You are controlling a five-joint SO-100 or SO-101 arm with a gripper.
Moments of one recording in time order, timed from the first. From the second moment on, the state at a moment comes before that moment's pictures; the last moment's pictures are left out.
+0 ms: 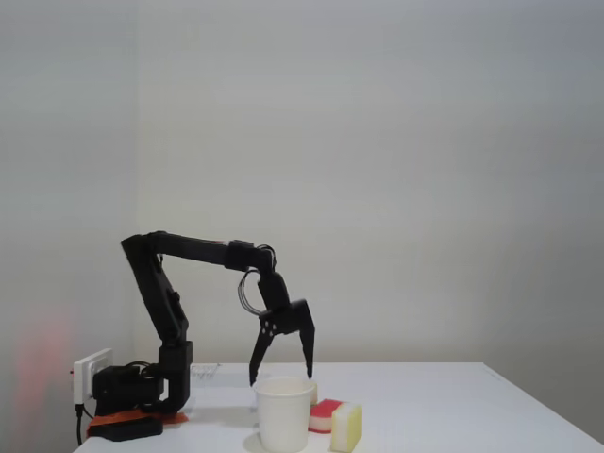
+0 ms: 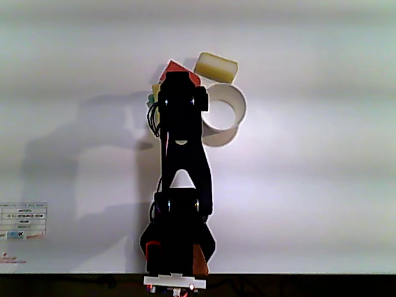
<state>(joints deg) -1.7 111.6 126.6 51.4 -5.5</state>
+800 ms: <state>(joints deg) -4.6 98.3 118.2 48.3 -0.1</state>
